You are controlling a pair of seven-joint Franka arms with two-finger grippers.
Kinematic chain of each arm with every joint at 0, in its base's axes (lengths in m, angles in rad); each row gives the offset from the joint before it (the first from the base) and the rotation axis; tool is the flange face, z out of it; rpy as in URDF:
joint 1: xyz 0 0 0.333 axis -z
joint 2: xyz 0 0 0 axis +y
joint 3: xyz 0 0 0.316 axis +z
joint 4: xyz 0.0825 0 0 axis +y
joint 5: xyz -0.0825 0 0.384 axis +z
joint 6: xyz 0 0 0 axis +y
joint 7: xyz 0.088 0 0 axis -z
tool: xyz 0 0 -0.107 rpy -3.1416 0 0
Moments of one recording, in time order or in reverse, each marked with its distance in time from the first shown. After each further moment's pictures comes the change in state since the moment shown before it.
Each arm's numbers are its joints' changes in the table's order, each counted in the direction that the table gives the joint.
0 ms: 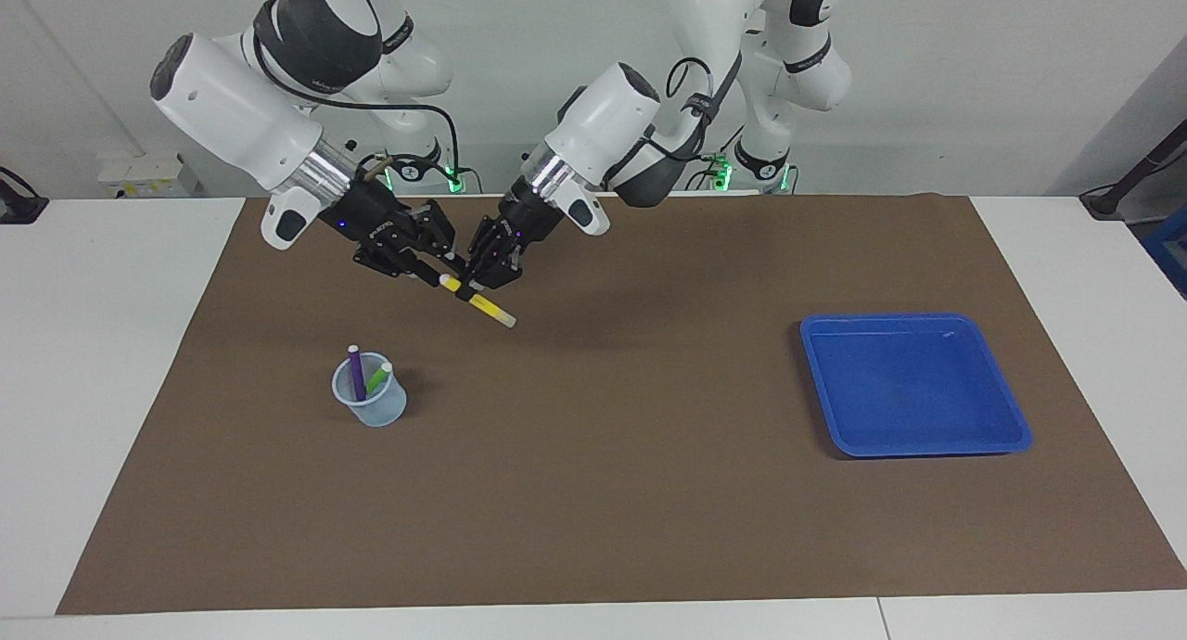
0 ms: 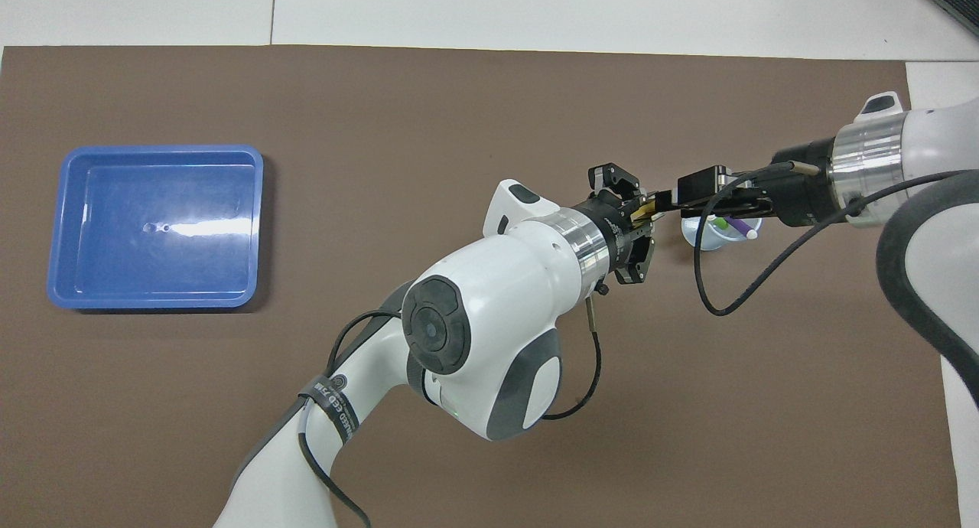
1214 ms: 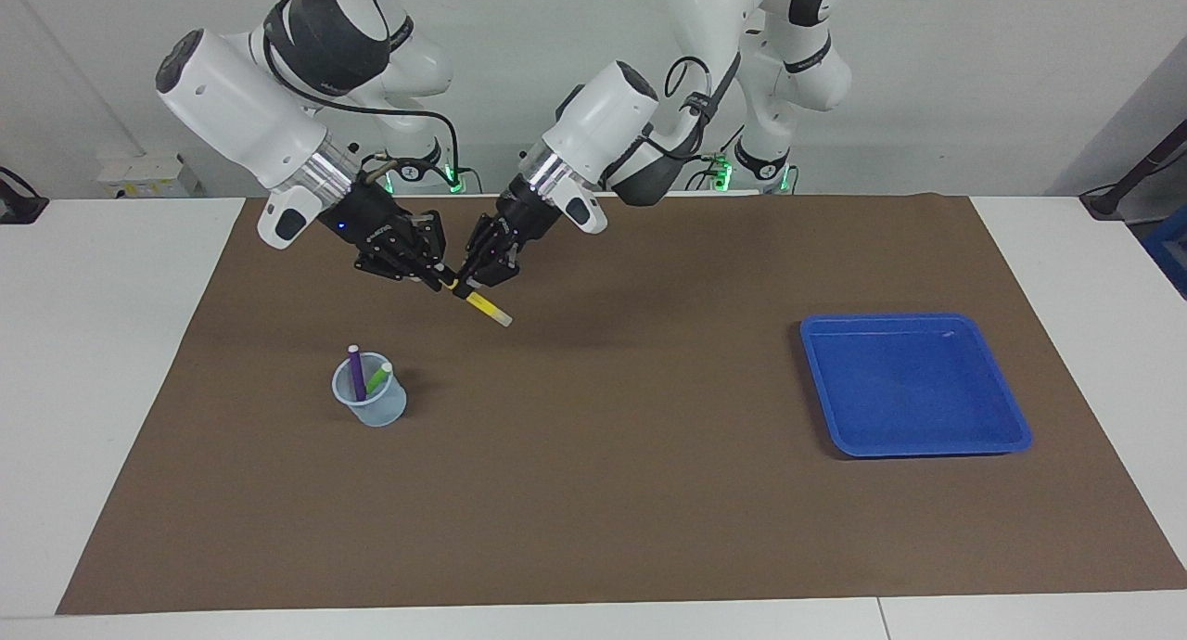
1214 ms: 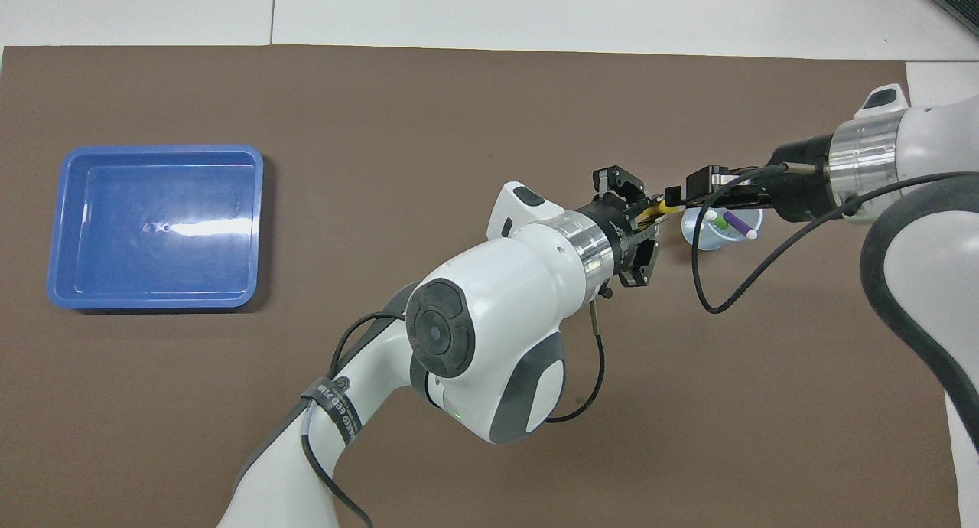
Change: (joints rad) left arm 0.004 0.000 -0.001 -0.003 0.000 0.000 0.000; right arm -0.015 0.000 -0.005 0.002 -0.044 -0.040 -0.011
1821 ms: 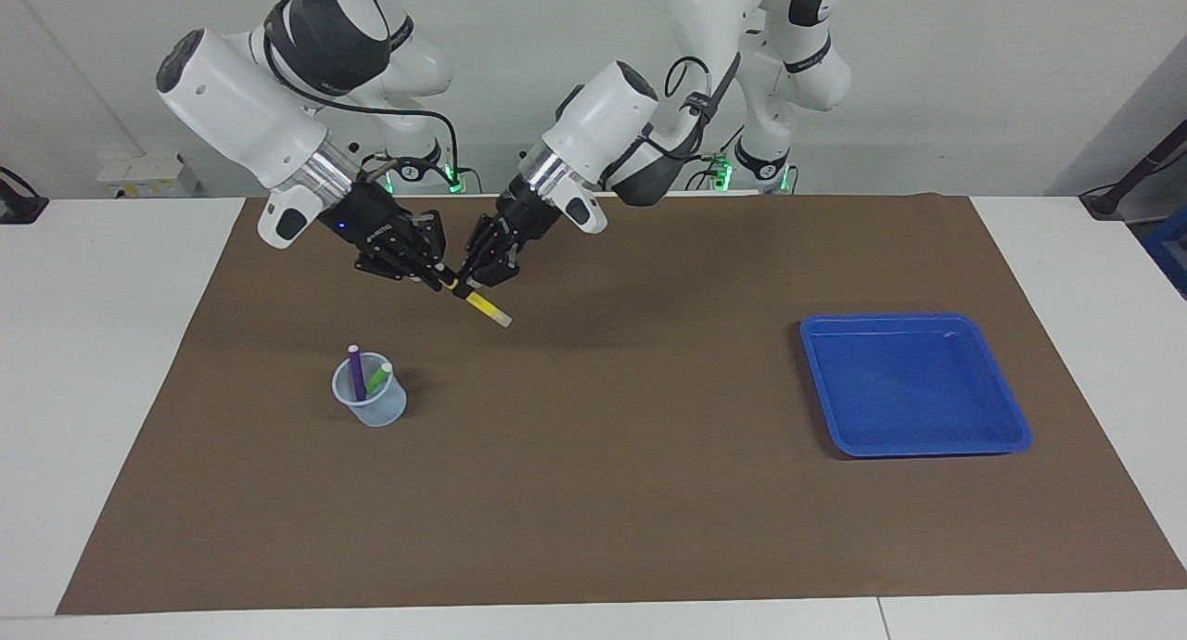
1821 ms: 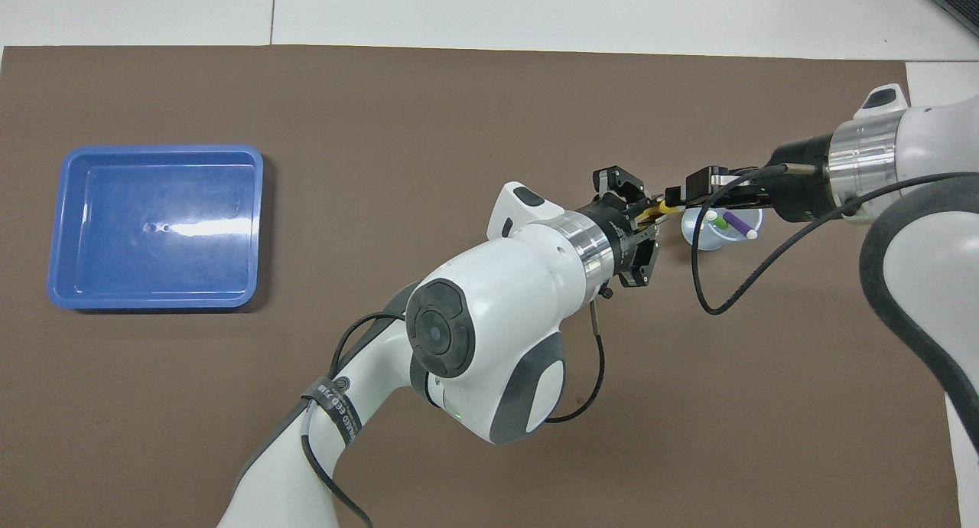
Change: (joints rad) left arm 0.000 0.000 0.000 0.000 0.000 -0.001 0.000; right arm 0.000 0.000 0.000 -0.001 0.000 0.000 -0.010
